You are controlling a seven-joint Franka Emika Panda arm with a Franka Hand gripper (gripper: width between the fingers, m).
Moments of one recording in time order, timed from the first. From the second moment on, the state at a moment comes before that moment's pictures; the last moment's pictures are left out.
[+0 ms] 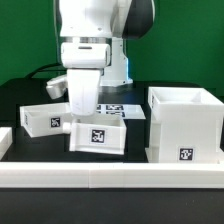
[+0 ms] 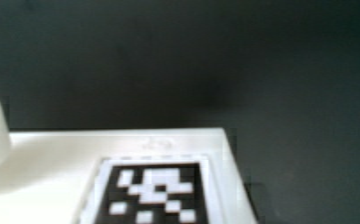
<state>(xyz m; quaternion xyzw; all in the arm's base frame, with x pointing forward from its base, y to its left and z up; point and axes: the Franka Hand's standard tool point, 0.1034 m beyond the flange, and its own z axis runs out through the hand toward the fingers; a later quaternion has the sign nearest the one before) 0.529 -0.056 0.030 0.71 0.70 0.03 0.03</state>
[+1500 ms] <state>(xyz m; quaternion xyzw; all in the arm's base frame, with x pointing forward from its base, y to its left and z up) 0.535 -0.029 0.020 0.70 0.71 0.00 0.00</state>
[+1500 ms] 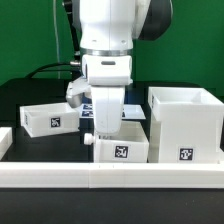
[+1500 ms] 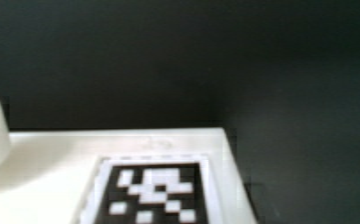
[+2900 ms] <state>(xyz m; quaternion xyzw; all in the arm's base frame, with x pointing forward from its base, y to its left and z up) 0.537 -0.010 0.014 0.72 0.69 0.02 0.00</state>
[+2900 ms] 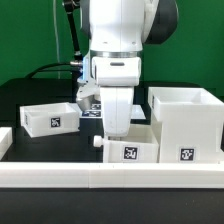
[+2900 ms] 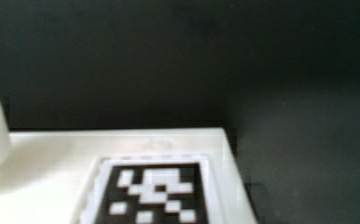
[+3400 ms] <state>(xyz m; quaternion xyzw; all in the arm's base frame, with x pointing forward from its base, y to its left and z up) 0.535 -0.008 0.010 0.72 0.69 0.01 0.00</state>
